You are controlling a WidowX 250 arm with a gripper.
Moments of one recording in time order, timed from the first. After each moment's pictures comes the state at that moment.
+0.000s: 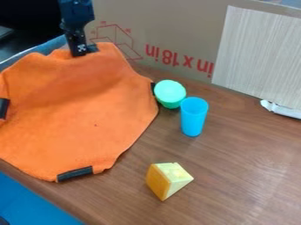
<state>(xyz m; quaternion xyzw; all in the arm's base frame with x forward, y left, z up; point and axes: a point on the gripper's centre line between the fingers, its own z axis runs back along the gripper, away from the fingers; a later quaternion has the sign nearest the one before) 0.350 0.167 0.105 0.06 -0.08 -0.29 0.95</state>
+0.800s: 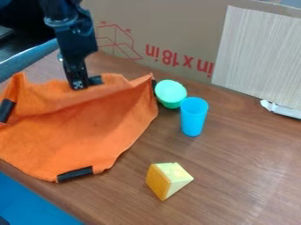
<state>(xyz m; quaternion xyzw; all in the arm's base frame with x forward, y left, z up) 0.279 0.100 0.101 0.05 -0.08 -0.36 0.93</state>
